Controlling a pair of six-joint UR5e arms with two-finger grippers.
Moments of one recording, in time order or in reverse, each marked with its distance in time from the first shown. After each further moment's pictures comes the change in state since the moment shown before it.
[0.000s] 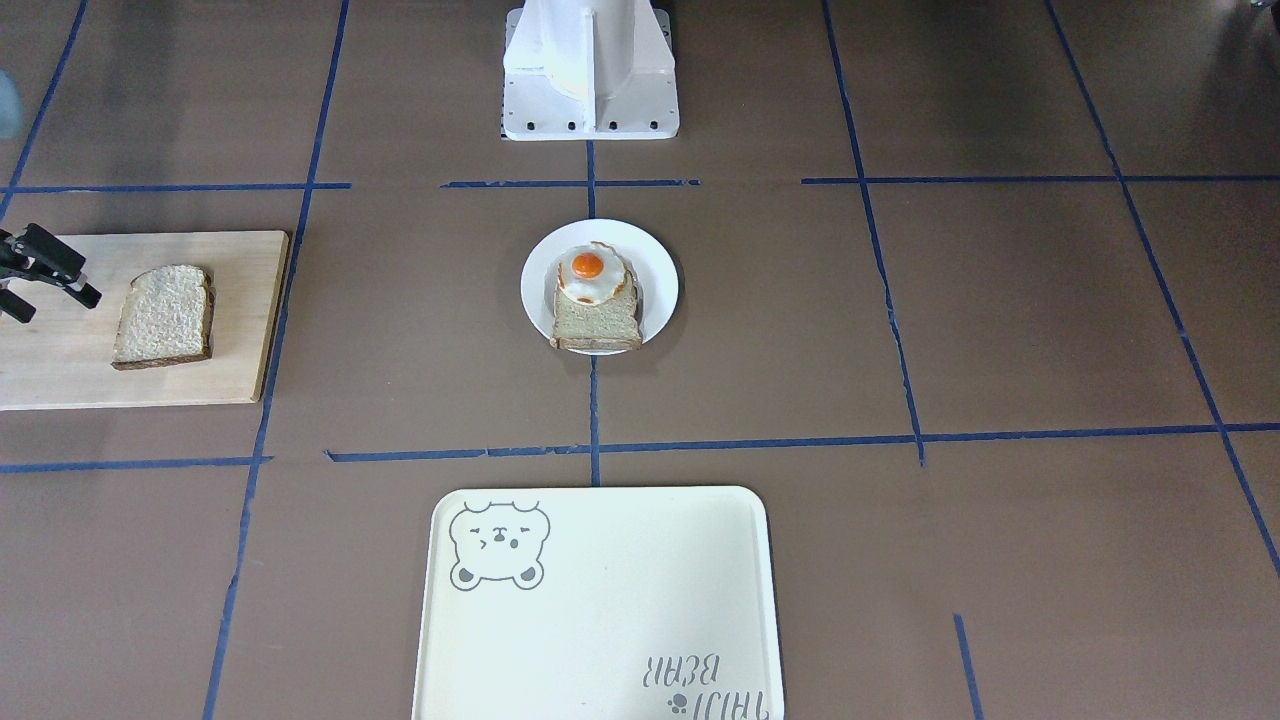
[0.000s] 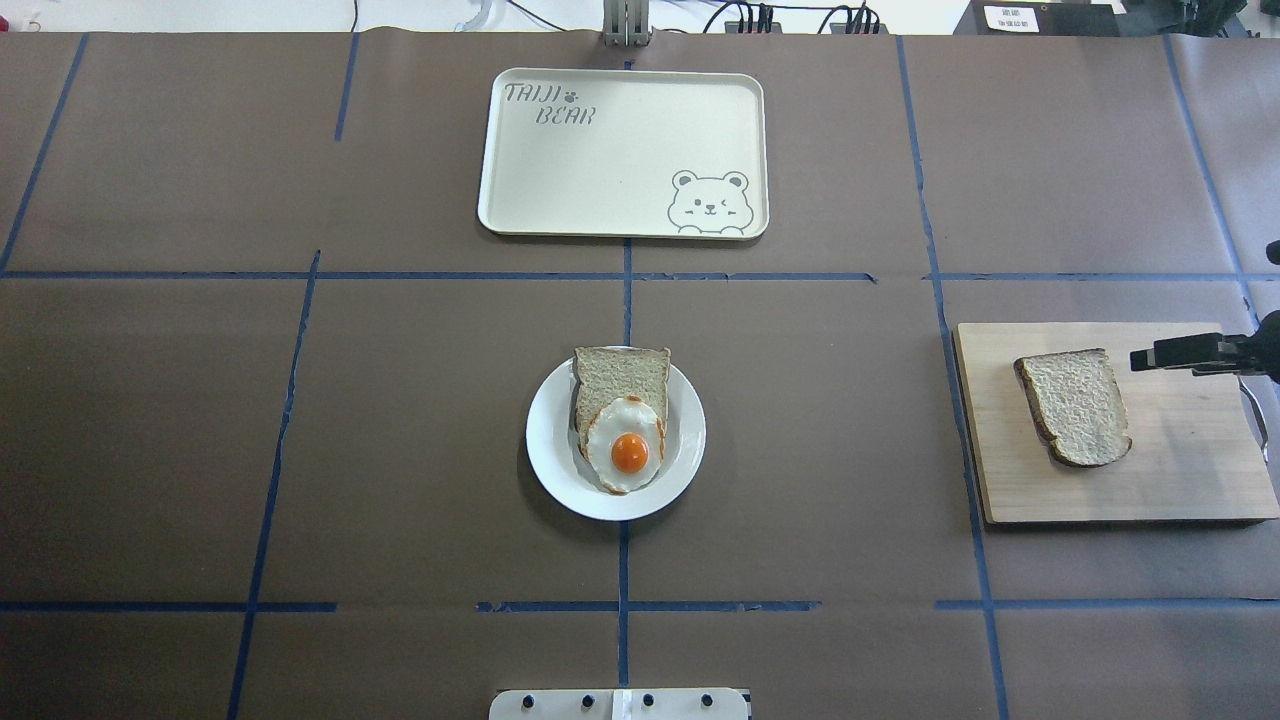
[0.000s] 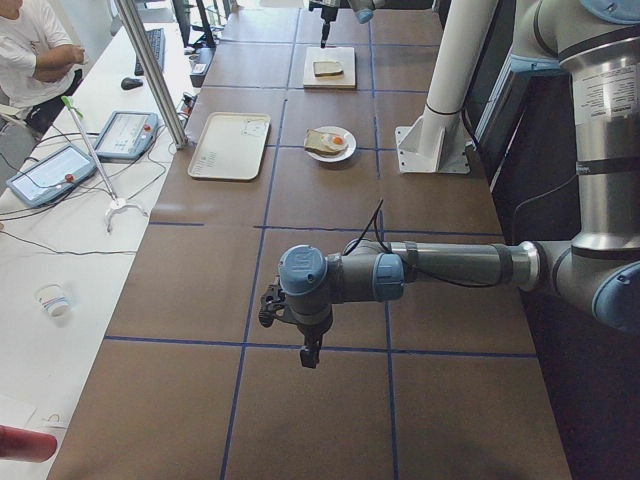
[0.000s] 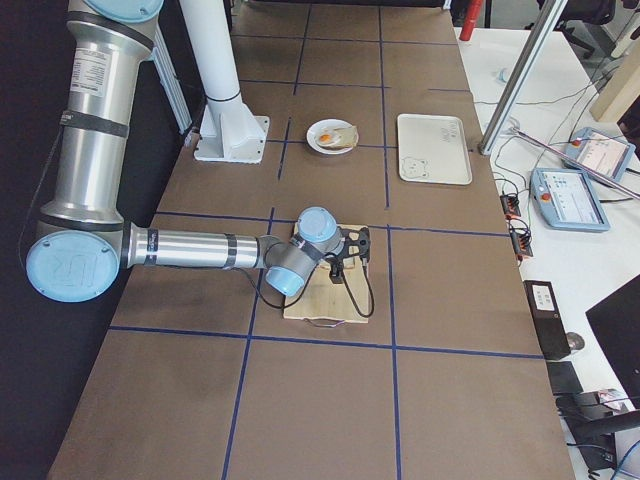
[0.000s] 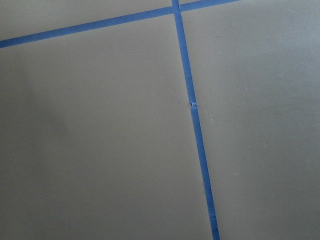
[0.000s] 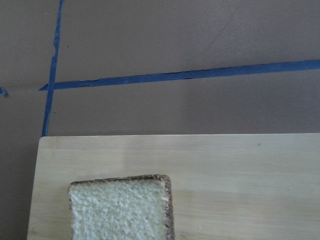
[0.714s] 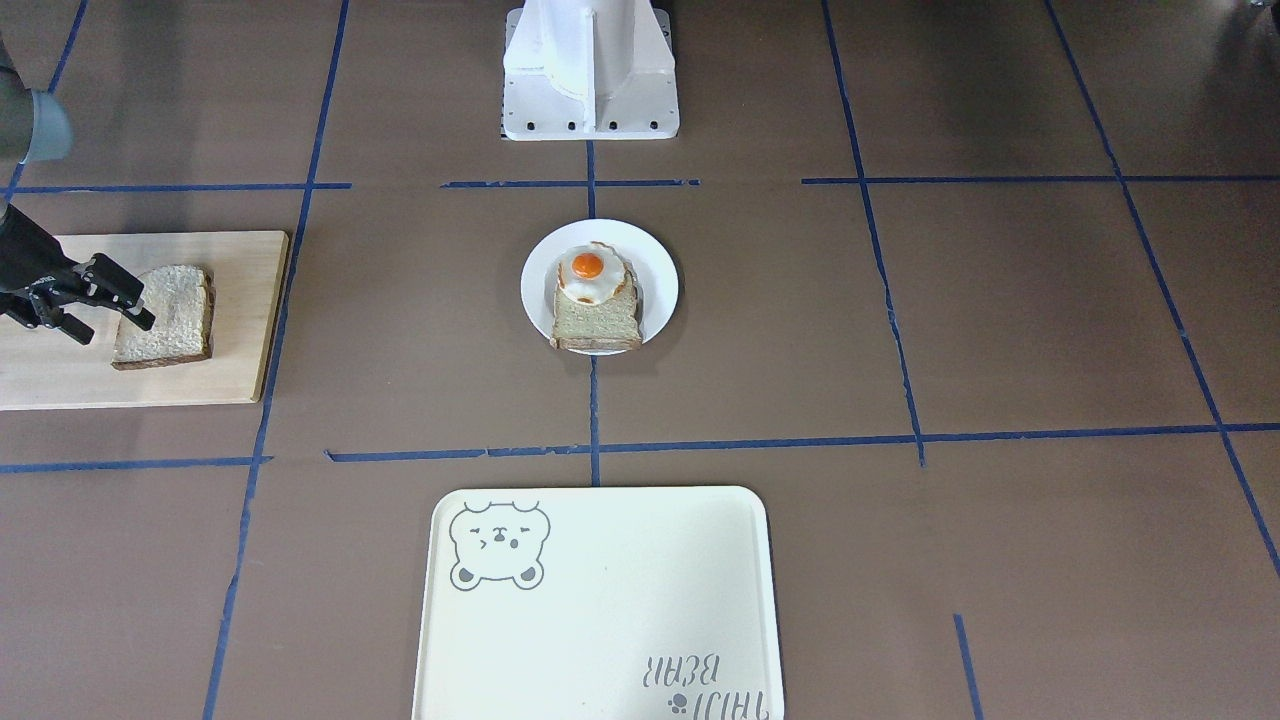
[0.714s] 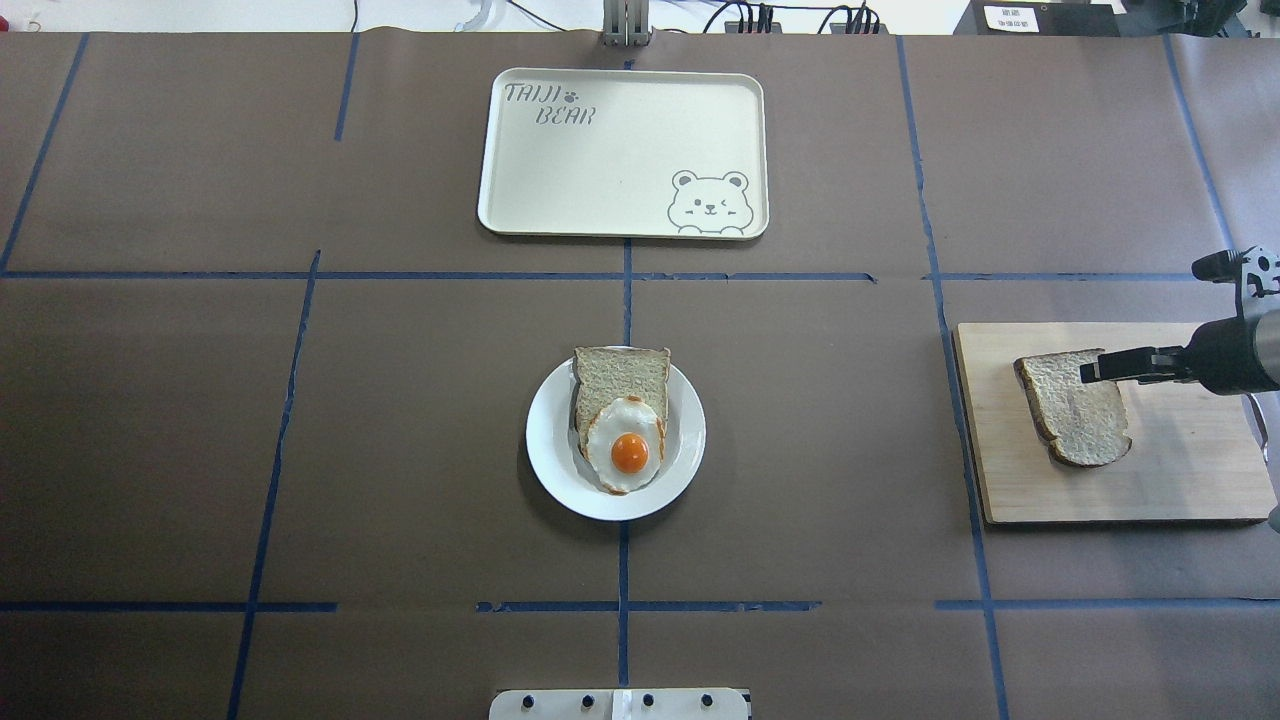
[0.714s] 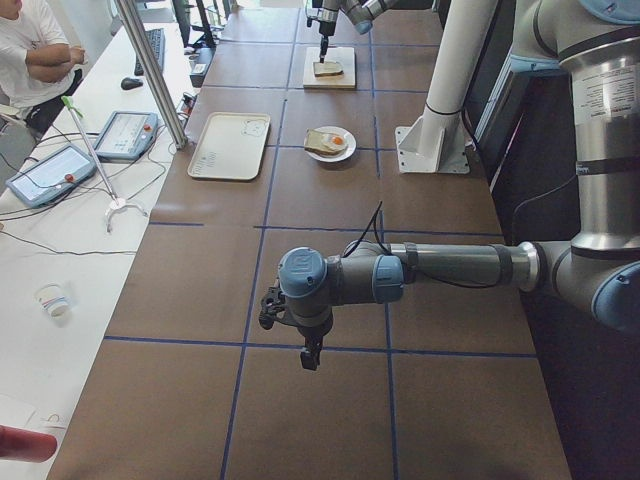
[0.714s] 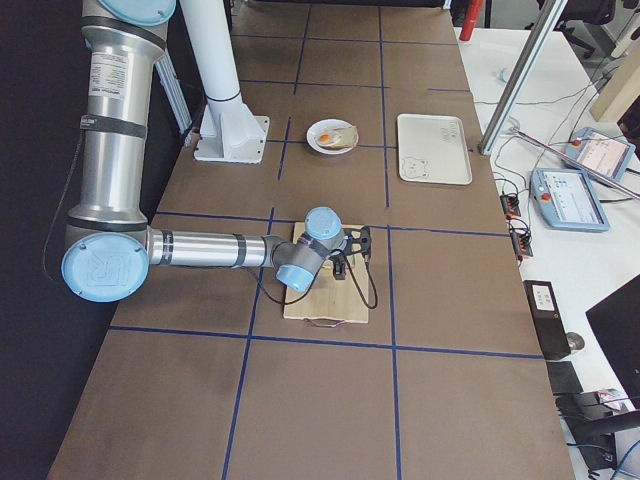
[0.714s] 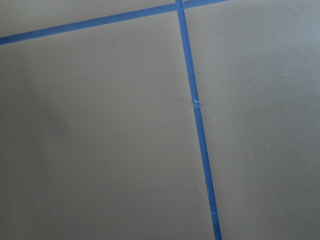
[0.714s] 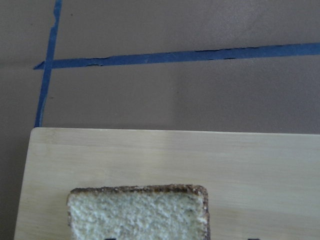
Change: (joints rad) left arm 0.001 0.000 0.008 -0.001 0.001 0.001; right arm -0.076 0.048 -0.064 0.015 -0.044 0.012
